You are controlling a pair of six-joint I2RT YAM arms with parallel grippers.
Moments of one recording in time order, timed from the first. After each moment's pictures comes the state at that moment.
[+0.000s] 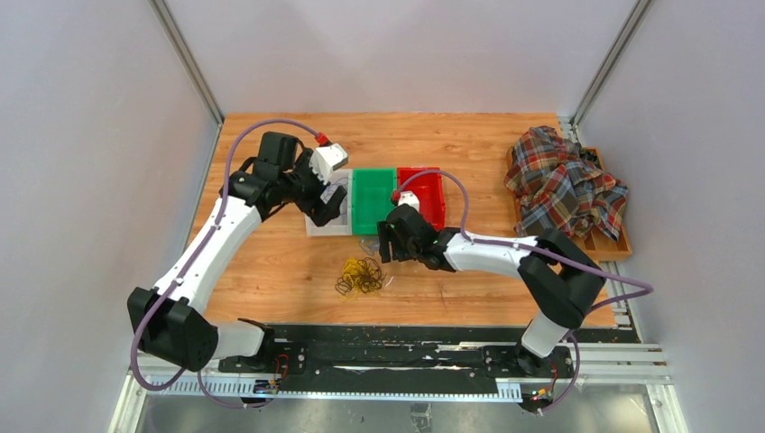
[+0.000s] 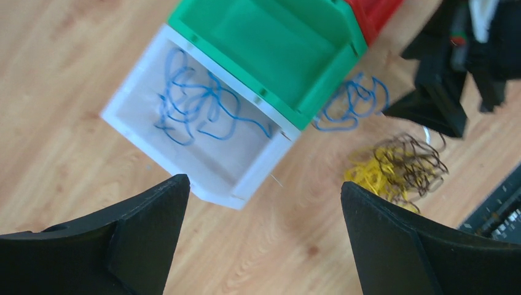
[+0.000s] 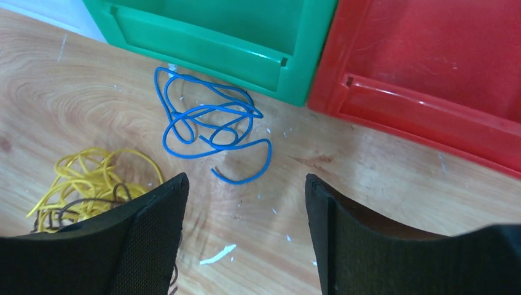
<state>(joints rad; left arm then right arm) -0.31 1.30 1.26 -0.72 0.35 0.45 0.90 1.64 0.91 -0.07 0.22 0.54</state>
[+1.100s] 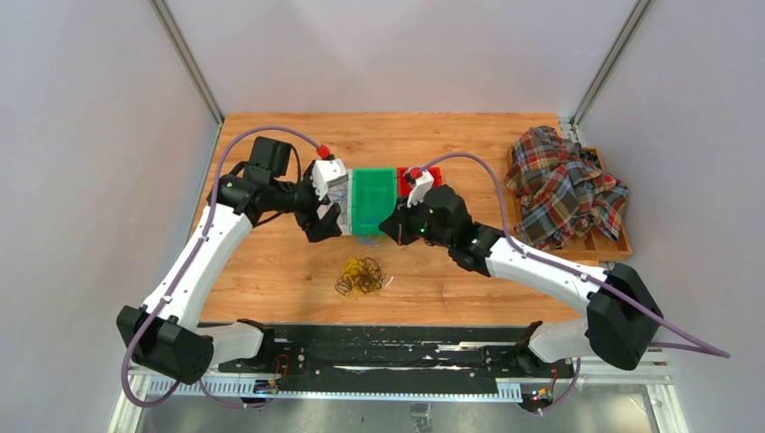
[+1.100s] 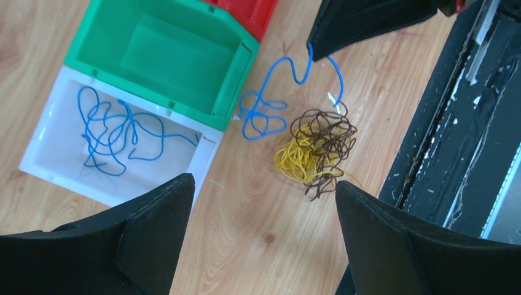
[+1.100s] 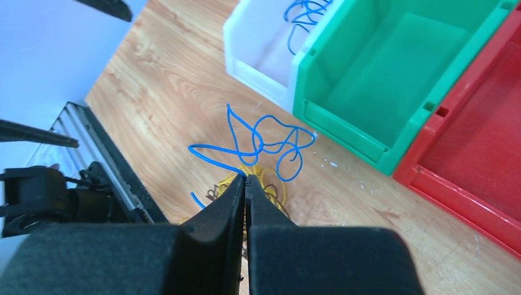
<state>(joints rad) -0.31 1.23 1.25 -0.92 0.63 0.60 0.83 1.35 0.86 0.11 -0.10 0.45</state>
